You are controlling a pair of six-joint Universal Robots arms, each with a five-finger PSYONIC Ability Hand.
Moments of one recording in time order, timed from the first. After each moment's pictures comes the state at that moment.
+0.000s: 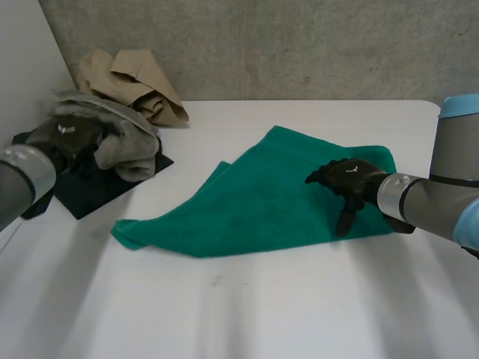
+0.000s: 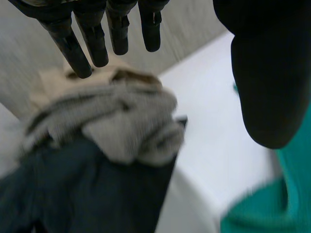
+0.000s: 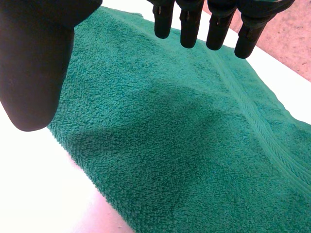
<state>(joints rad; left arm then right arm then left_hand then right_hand) 4.56 -1.79 -1.47 2.96 -1.42 3.49 1.82 -0.90 1.16 0.33 1.17 2.63 0.25 0.23 0.25 0.23 0.06 0.22 0.20 0.21 0.21 0.04</state>
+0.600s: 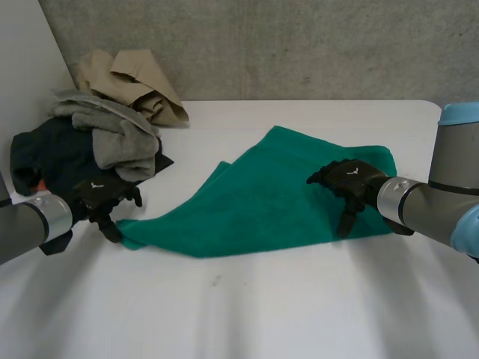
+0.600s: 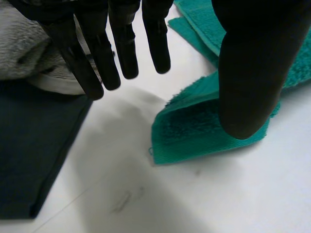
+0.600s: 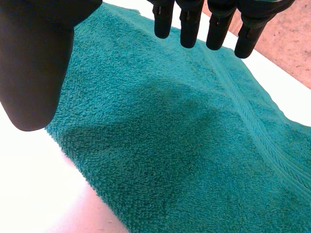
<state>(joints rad) 4.72 -2.11 -1.51 3.00 -1.07 3.64 1.82 -0.91 1.21 0.26 1.18 2.62 0.51 0.51 0.51 0.52 0.34 0.22 0.20 0.21 0.21 0.04</state>
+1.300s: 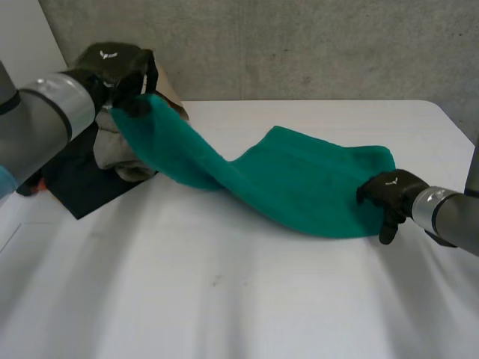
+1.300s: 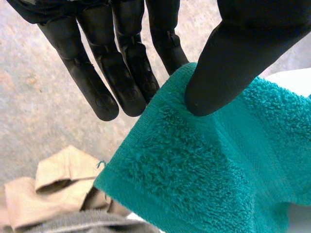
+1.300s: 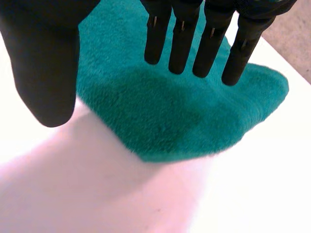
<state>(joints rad) 4.37 -1.93 -1.02 2.88 -1.39 3.35 1.71 -1.02 1.40 0.22 1.30 2.48 1.17 1.20 1.19 1.20 0.99 0.52 0.51 0.51 0.51 0.34</state>
